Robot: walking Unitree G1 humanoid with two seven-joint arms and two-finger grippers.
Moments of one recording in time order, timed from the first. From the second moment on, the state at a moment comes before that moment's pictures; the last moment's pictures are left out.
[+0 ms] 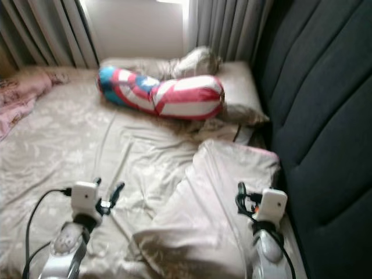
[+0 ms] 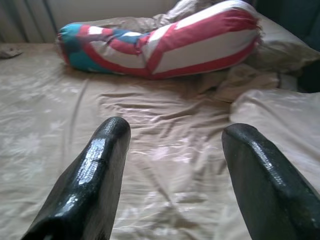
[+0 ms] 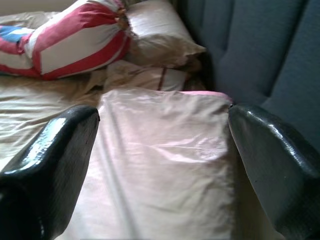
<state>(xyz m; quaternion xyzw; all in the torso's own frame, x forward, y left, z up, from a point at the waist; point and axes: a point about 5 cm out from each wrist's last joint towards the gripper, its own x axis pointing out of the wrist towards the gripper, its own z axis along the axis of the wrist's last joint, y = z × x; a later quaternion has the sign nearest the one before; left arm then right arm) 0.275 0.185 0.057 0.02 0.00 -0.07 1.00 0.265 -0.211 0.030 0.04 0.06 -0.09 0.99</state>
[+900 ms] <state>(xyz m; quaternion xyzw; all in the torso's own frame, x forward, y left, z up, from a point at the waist) 0.277 0.179 0.058 0.02 0.00 -0.09 1.00 0.254 -0.219 0.007 0.06 0.12 -0.12 0.98</state>
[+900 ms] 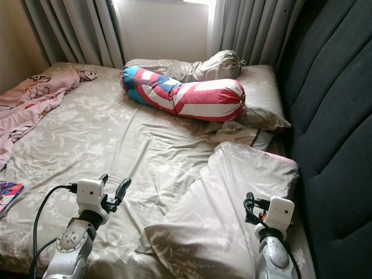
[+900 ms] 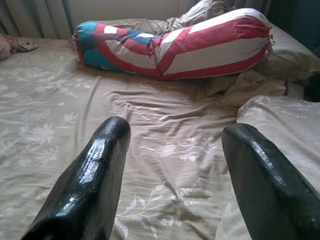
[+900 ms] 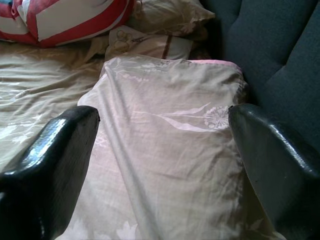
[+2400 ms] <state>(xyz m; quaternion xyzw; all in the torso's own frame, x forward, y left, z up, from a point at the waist) 0.278 0.179 0.059 0.02 0.01 -0.08 1.00 0.258 -0.217 0.007 0.05 0.11 -0.12 0.98</state>
